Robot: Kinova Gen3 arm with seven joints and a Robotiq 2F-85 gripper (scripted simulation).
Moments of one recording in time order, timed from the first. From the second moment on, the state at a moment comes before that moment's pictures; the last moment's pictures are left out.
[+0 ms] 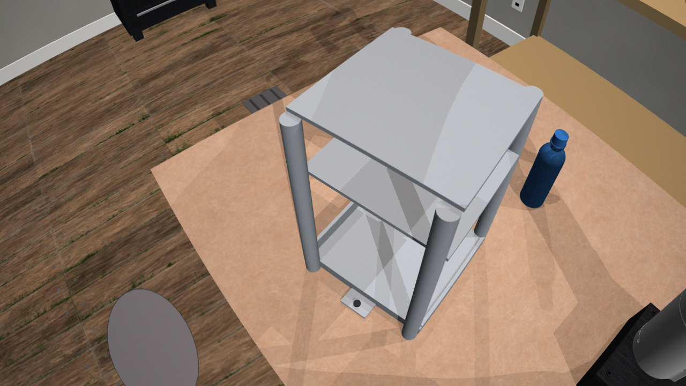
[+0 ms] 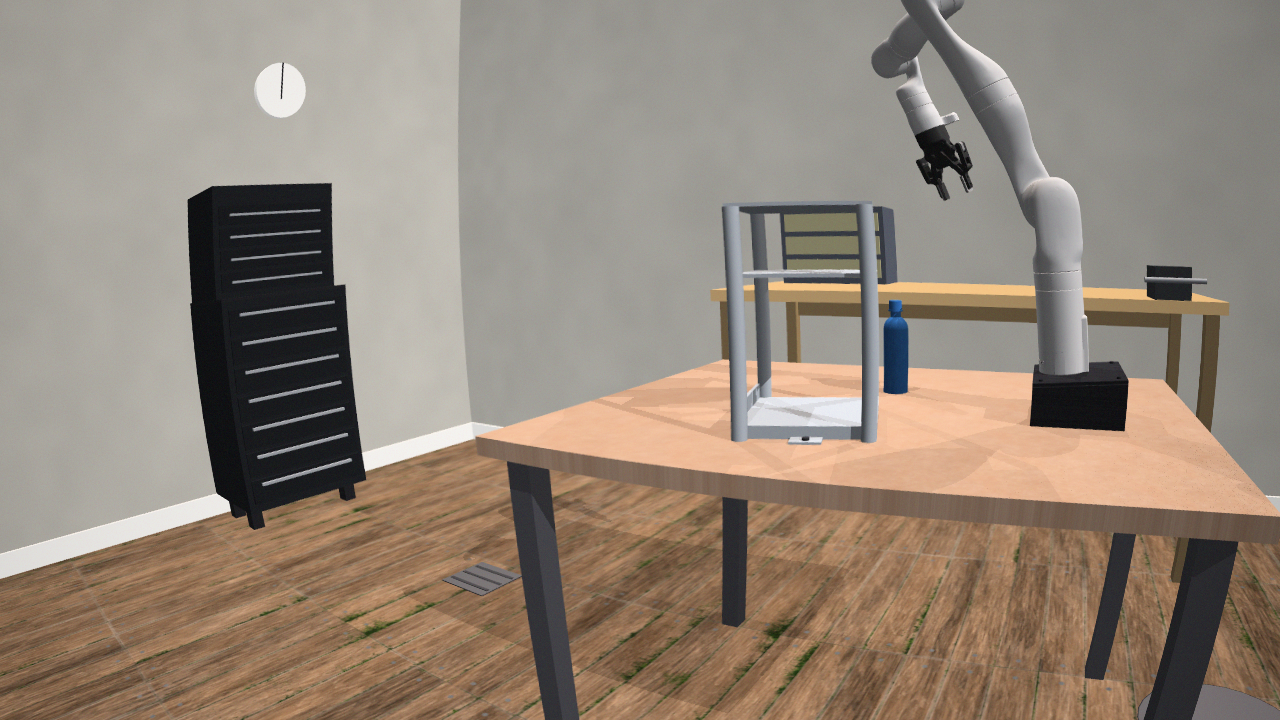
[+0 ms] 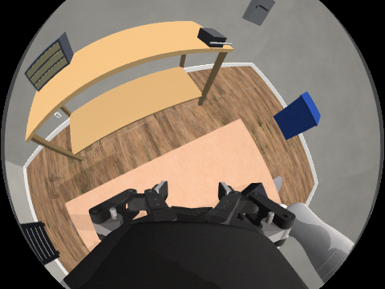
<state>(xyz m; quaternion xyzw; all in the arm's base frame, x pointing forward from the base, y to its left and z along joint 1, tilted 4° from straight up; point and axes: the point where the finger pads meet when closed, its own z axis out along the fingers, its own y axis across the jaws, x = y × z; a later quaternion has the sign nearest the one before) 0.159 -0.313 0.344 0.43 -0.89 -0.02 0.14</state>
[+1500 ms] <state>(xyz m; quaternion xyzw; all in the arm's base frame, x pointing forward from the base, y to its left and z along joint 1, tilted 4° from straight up) -0.097 -0.241 0.522 -0.37 -0.79 0.00 0.50</state>
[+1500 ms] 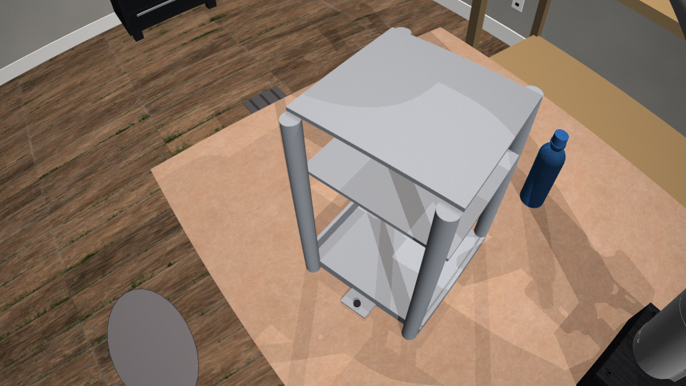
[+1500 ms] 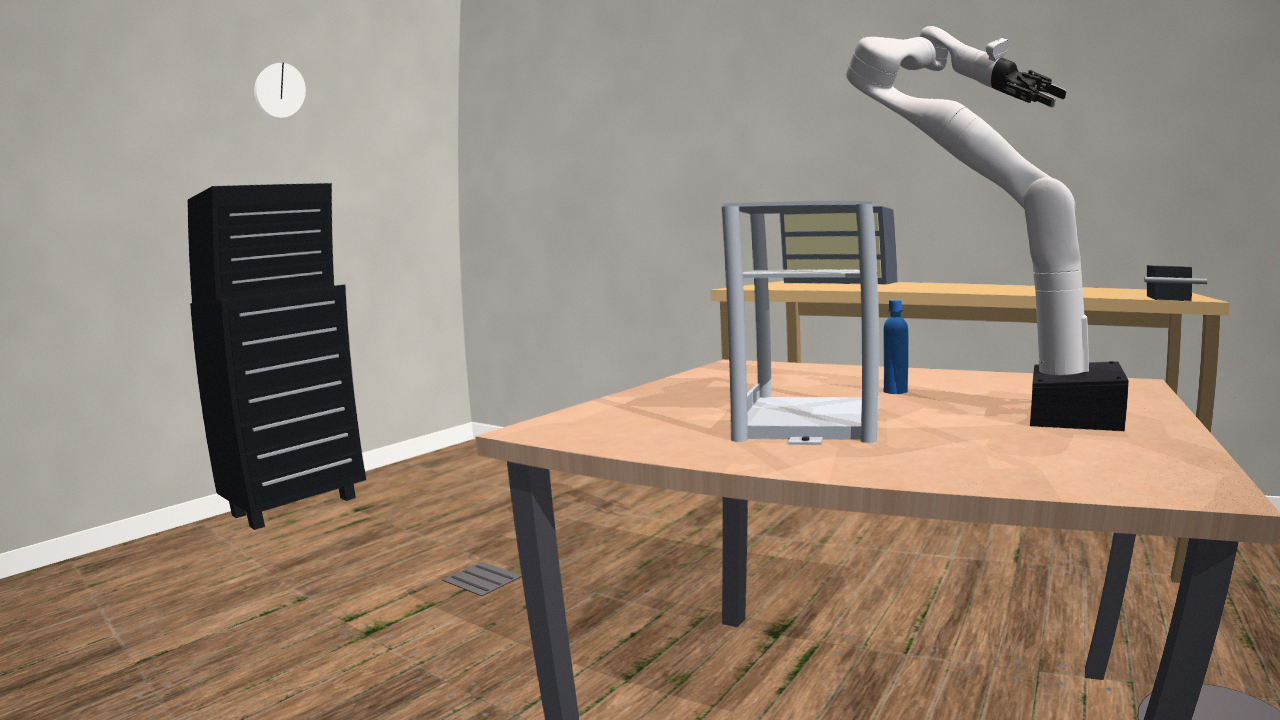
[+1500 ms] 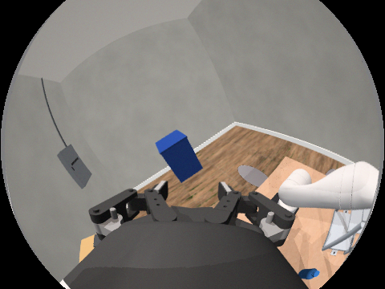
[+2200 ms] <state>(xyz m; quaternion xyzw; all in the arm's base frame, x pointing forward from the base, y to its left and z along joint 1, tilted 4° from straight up) -0.032 -0.140 0.606 -0.64 -0.47 0.09 0.60</state>
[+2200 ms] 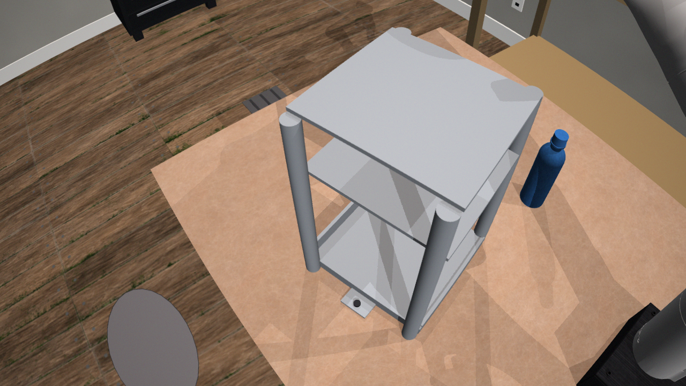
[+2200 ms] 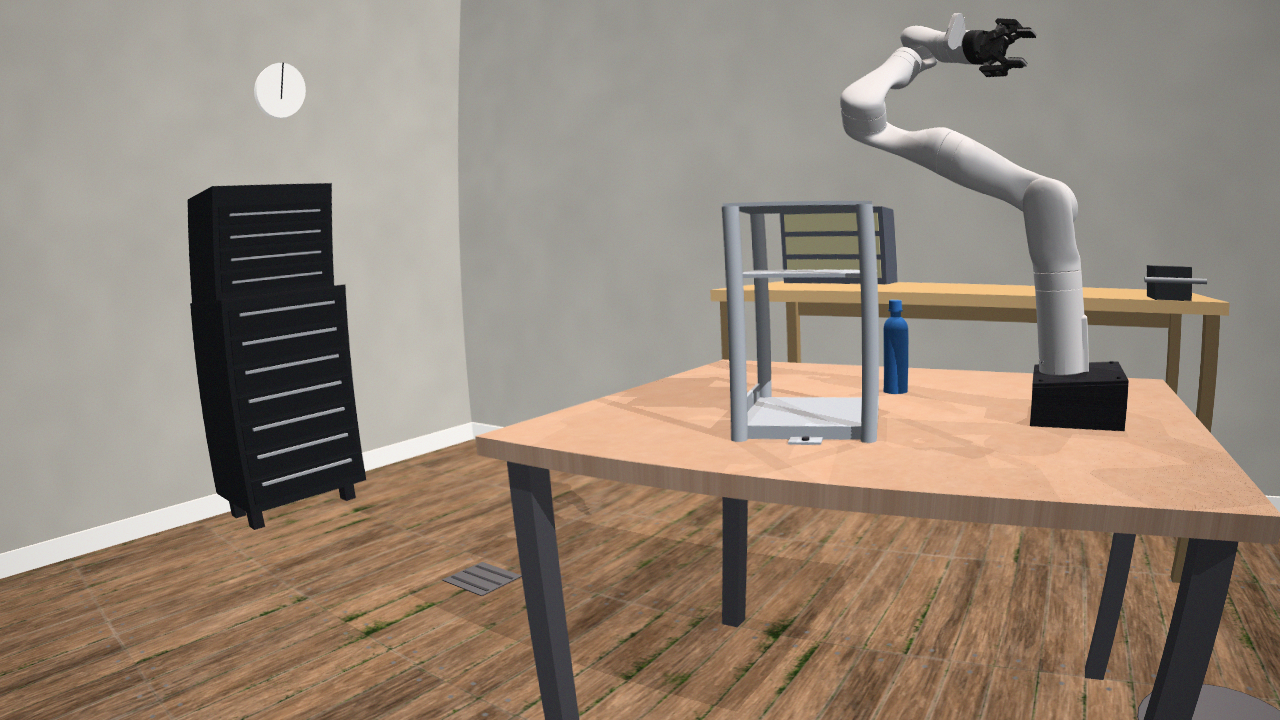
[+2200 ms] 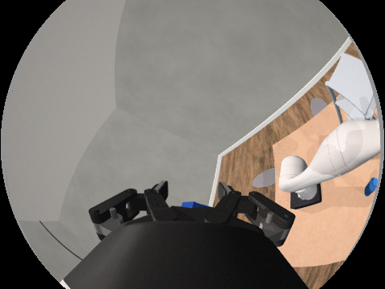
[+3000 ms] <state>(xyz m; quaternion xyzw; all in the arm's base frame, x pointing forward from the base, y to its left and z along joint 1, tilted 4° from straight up) 0.147 -0.108 0.587 -0.74 -0.01 0.25 0.63</state>
